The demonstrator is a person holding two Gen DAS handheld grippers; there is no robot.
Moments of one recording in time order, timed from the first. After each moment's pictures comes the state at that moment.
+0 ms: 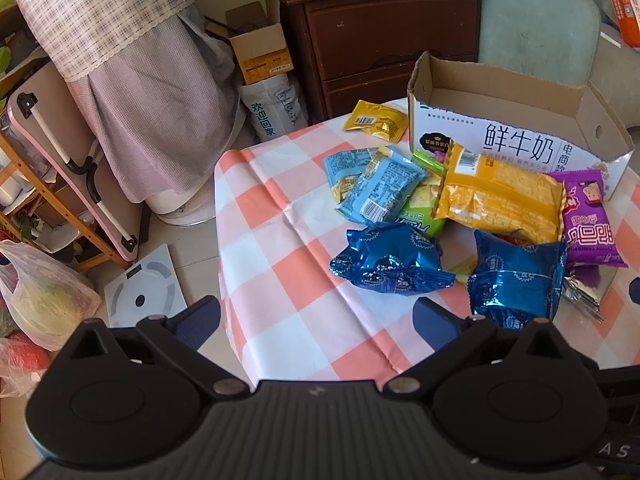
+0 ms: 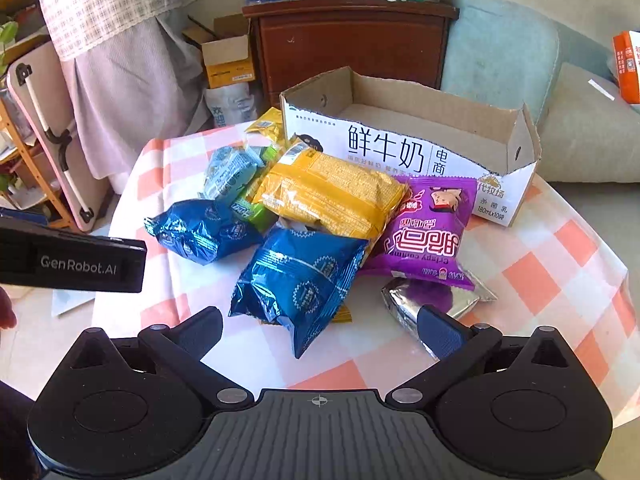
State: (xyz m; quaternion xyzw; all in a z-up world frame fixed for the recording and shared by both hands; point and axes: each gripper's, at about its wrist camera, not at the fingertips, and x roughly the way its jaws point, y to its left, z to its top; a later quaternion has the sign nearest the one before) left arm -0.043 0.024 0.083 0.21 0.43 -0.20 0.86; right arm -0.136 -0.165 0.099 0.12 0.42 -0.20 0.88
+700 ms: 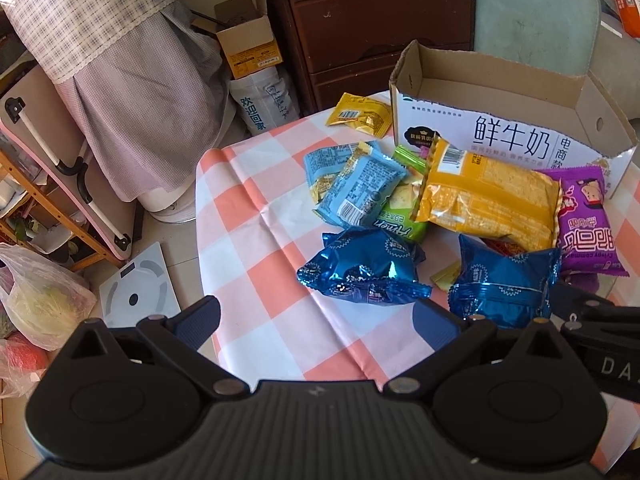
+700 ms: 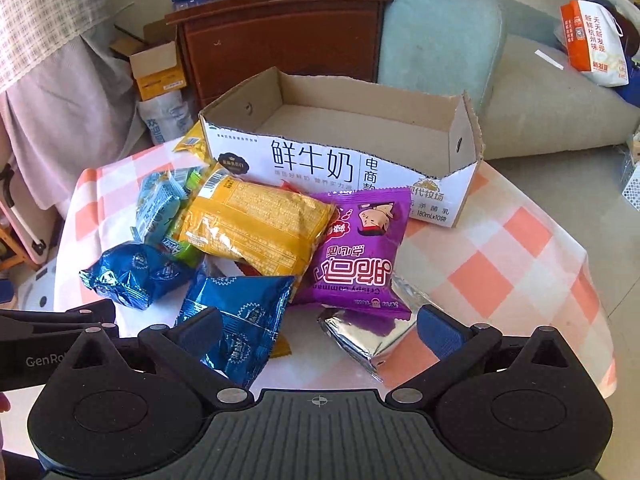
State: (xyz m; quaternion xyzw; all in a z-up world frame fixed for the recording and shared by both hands) left arm -0.043 -0.005 0.069 0.22 0.43 -0.19 0.85; right arm -0.122 -0.198 0.103 0.14 0.44 -0.28 0.84
